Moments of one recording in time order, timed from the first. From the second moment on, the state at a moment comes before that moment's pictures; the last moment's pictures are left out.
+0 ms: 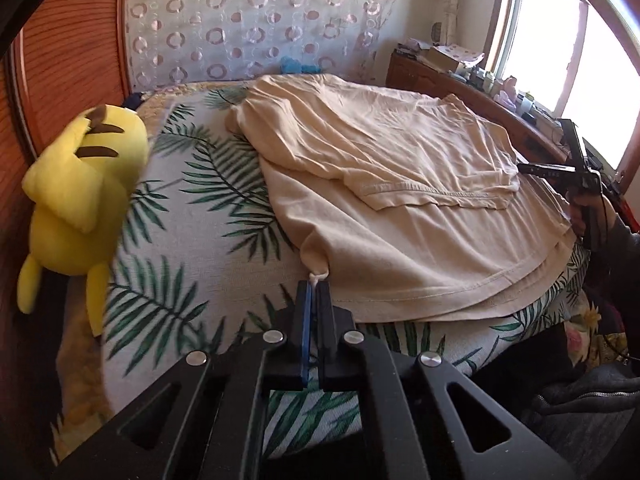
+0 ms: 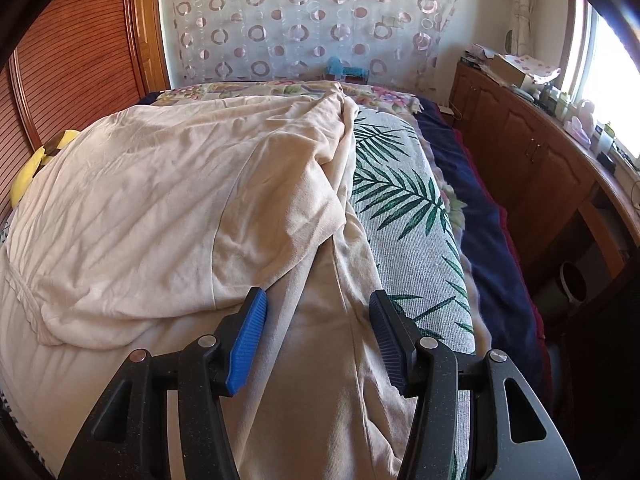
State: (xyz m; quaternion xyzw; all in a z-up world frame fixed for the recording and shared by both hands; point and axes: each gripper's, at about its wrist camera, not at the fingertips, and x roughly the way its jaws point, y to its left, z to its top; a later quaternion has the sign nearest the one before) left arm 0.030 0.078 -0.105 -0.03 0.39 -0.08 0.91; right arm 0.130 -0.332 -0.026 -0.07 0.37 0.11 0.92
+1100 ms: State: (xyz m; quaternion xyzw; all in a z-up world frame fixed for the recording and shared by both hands) left arm 0.105 0.064 -0.073 -0.01 0.36 -0.05 0.93; right arm 0.139 -0.329 -0.028 -0.07 0.37 0.11 0.92
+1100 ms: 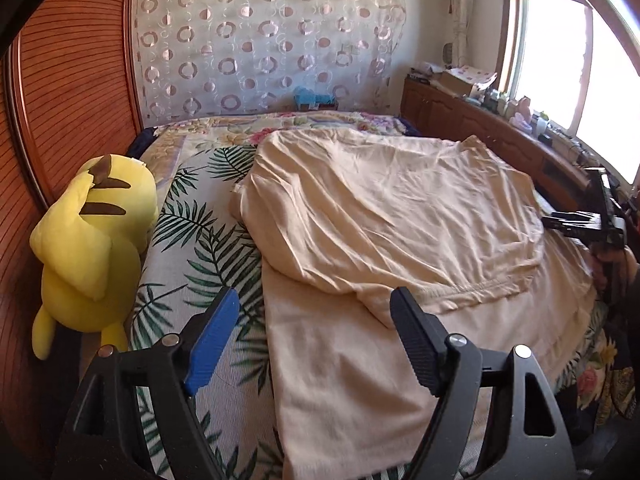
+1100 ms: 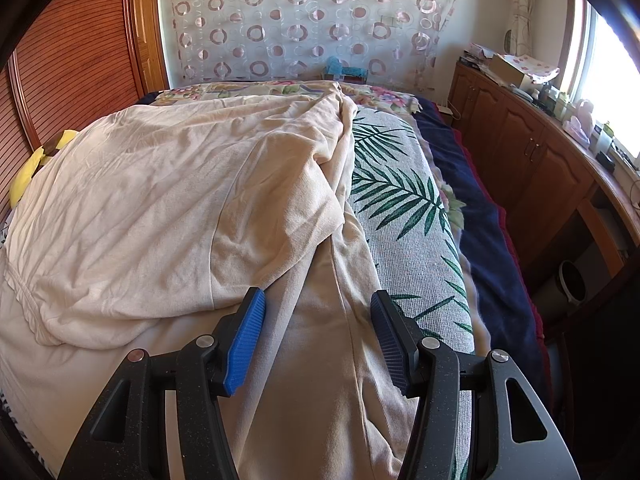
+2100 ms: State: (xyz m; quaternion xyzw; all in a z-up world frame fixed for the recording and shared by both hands) left arm 0.172 0.058 -0.080 0.01 0.37 -0.04 0.93; right arm 0.139 -0.330 -0.028 -0.07 0.37 0.11 0.92
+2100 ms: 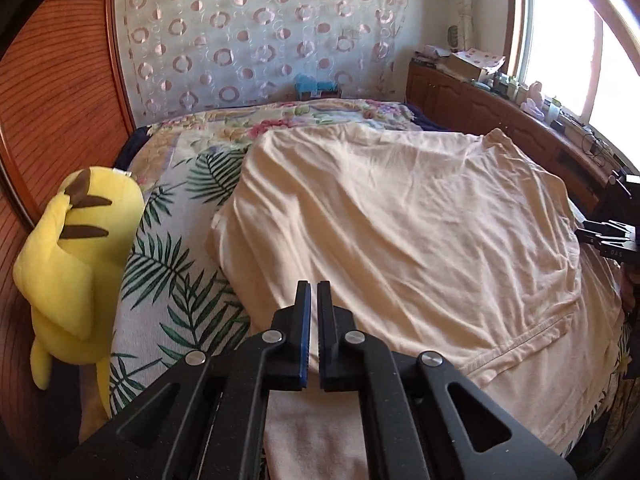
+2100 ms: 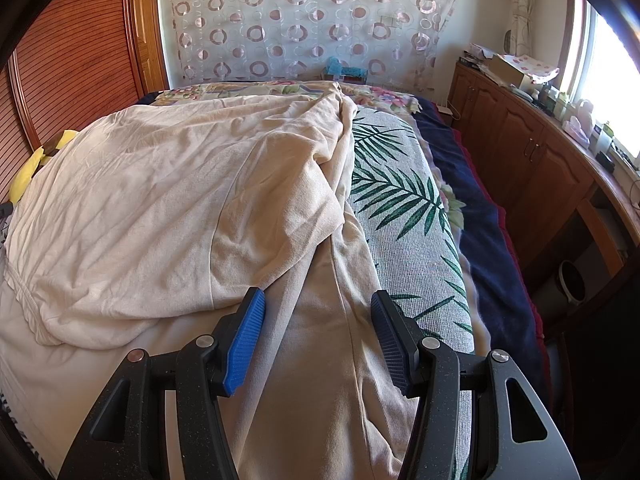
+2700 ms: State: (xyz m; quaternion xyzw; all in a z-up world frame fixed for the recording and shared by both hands) left arm 0.180 0.071 -0.095 -0.01 0.41 -0.02 0.91; right arm 0.140 -0.328 -0.022 -0.01 0.37 0.17 0.91
